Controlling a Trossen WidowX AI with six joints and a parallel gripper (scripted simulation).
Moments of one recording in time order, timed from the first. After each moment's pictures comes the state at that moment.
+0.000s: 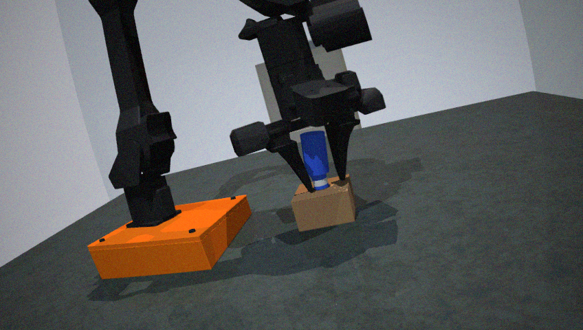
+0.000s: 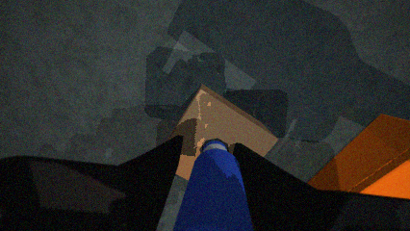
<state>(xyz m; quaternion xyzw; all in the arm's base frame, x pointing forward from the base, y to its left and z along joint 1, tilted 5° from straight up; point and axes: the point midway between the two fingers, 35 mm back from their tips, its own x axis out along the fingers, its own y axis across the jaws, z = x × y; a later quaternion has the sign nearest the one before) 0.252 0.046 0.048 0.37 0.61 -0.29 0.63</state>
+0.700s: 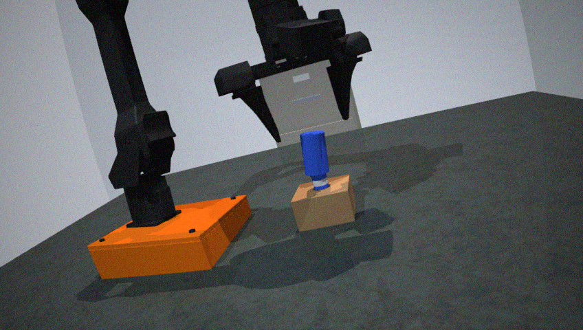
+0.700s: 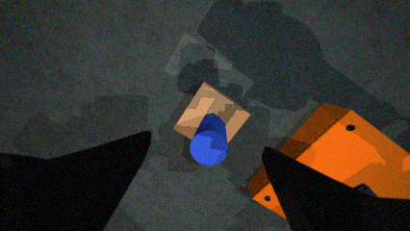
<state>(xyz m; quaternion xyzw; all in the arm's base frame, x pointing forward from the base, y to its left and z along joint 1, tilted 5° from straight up) 0.251 0.039 0.120 0.37 0.61 -0.29 0.64</state>
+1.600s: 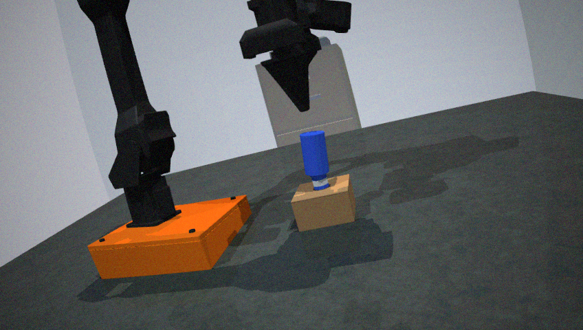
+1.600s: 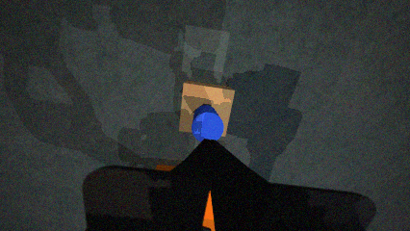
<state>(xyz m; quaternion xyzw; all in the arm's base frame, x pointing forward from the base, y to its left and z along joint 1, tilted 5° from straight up) 0.246 0.042 0.146 -0.03 0.69 0.09 0.72</state>
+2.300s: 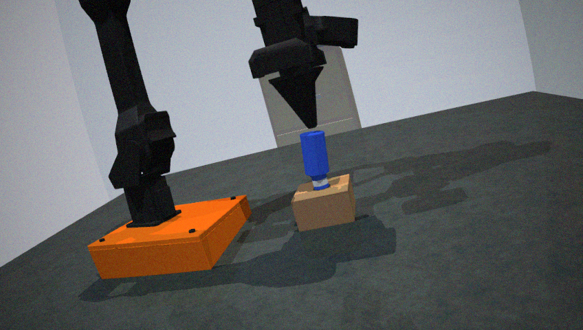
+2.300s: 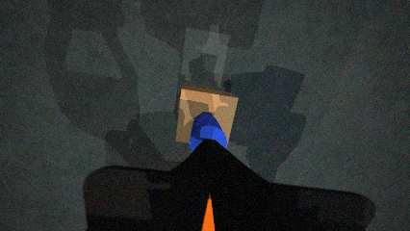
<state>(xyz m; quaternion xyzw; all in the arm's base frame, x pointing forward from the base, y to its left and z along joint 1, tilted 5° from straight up) 0.250 0.044 0.124 -0.03 0.68 0.09 0.73</state>
